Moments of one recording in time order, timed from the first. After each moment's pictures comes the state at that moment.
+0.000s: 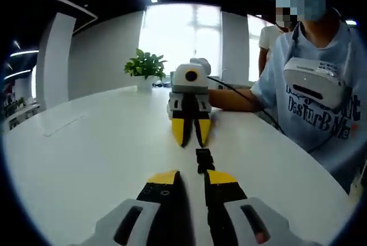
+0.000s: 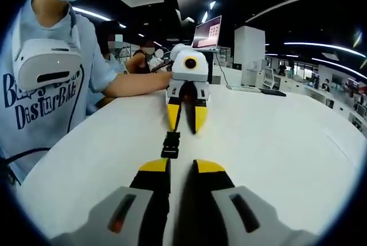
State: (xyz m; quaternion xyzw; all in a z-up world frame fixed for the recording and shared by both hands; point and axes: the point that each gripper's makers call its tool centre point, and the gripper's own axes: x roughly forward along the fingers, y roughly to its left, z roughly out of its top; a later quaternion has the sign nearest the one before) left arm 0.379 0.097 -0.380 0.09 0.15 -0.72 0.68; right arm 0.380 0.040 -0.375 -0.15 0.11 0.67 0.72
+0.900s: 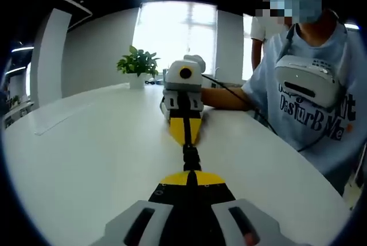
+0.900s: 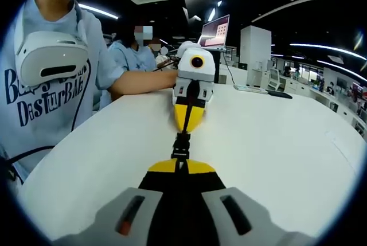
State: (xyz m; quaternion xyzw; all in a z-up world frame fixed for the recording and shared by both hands) left arm 0.360 0.096 -0.381 0.09 0.16 -0.73 0.65; right arm 0.365 0.042 -0.375 -0.16 0.11 0.69 0.70
